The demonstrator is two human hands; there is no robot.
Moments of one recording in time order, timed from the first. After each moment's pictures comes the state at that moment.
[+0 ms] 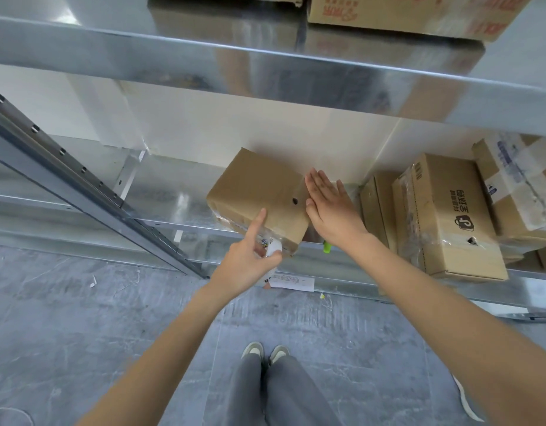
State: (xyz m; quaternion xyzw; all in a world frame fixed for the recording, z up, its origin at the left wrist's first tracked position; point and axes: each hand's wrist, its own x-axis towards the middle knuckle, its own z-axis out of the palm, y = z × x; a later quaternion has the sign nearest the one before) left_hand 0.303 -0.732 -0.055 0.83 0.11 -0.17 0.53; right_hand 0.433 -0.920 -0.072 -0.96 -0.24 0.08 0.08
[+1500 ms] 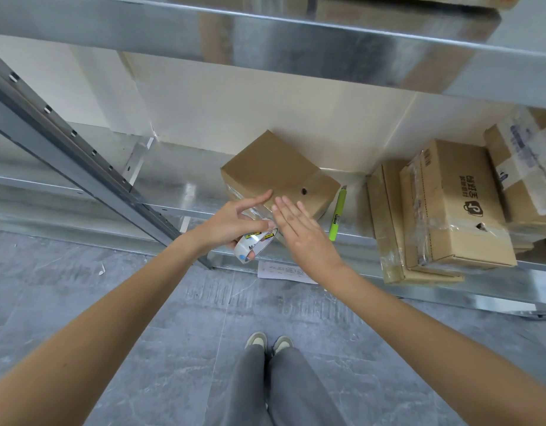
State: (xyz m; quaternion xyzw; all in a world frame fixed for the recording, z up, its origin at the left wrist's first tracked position) left_hand 0.335 -0.683 -0.050 0.74 0.08 -0.28 0.61; right_hand 0.345 -0.886 -0.086 -0.90 -0.42 -0.14 0.06
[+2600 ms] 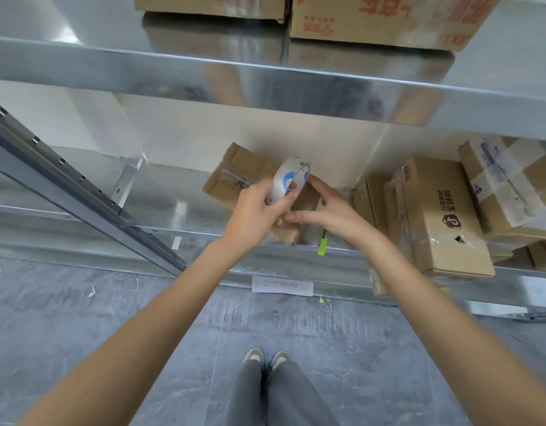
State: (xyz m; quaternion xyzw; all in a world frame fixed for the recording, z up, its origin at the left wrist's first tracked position) left_hand 0.370 -0.751 -0.002 0.84 0.02 0.04 0.54; right_hand 0.424 -0.923 -0.022 -0.82 -0.14 0.21 0.52
